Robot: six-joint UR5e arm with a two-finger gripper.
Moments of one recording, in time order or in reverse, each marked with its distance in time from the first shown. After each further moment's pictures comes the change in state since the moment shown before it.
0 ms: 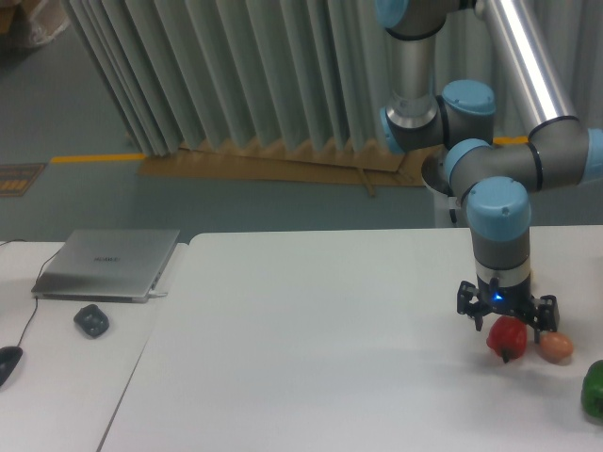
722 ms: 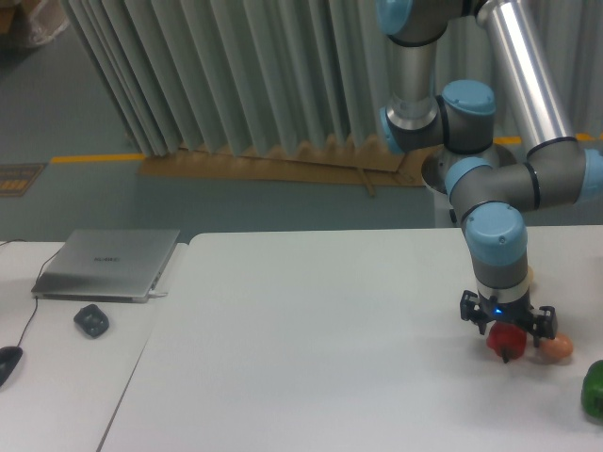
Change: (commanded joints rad) arm -0.005 -0.032 -0.020 0.003 0.032 0.000
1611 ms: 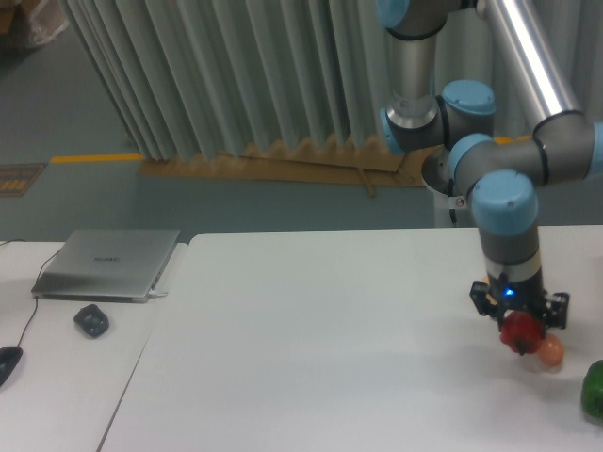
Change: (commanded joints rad) arm 0.083 0.098 0.152 -0.018 -0.017 0.102
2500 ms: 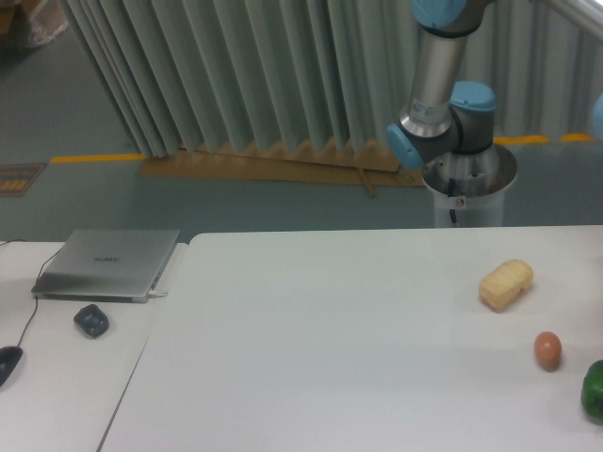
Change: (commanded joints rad) arm 0.413 -0.067 0.029 0.141 -0.040 0.348
